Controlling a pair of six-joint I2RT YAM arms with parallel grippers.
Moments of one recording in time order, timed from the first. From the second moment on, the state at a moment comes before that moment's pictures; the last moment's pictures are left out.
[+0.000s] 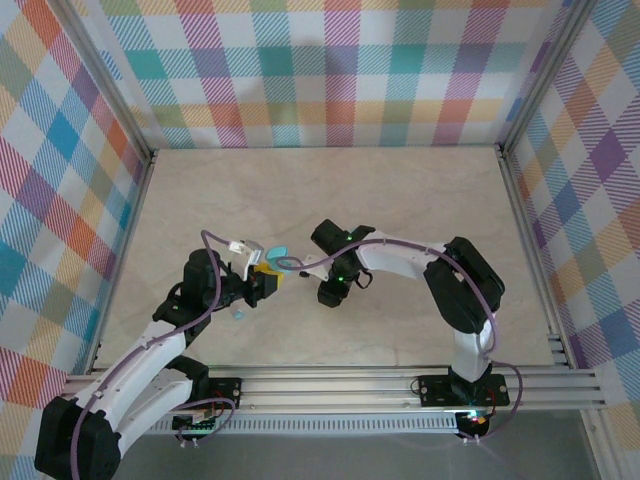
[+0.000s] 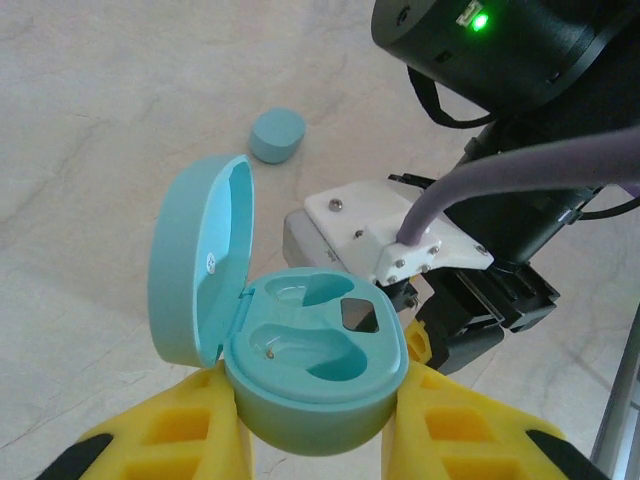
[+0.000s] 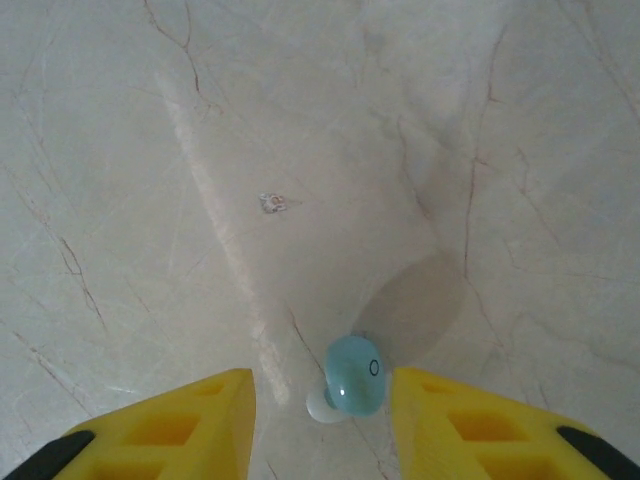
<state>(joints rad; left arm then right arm) -0.37 0.81 0.42 -0.07 0.51 -0.11 0.83 1.88 1.27 -0.76 -0.25 -0.39</state>
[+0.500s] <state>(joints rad) -0.37 0.81 0.42 -0.08 0.50 -0.11 0.83 1.96 1.33 -0.79 -0.22 -0.42</state>
